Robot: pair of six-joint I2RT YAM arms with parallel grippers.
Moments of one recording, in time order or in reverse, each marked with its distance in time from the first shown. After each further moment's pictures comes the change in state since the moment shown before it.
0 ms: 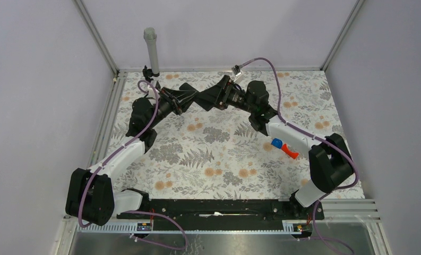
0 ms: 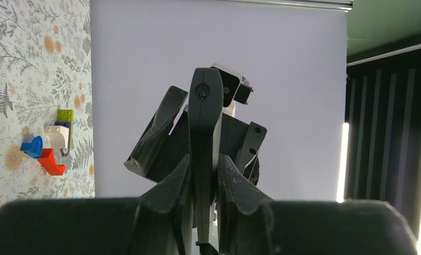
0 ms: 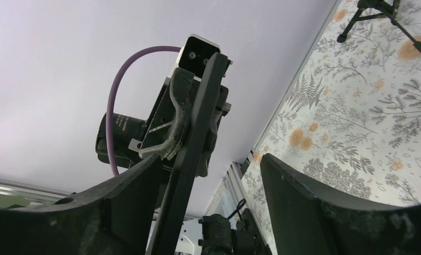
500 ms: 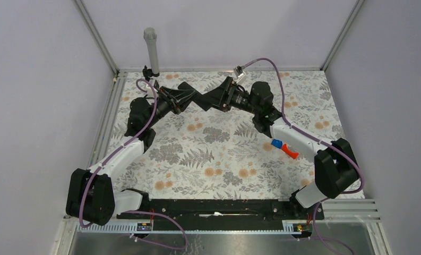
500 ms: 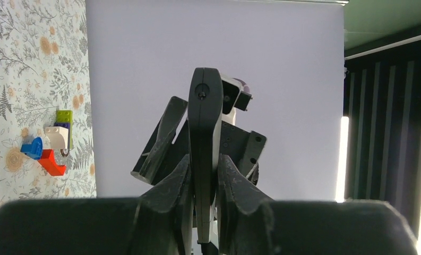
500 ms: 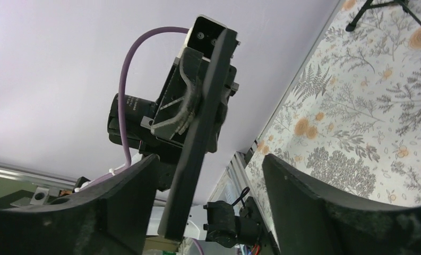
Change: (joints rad) left arm 0.026 0.000 0.001 0.023 0.044 0.005; right arm -0.018 -0.072 -0.028 -0.043 -0.051 -0.018
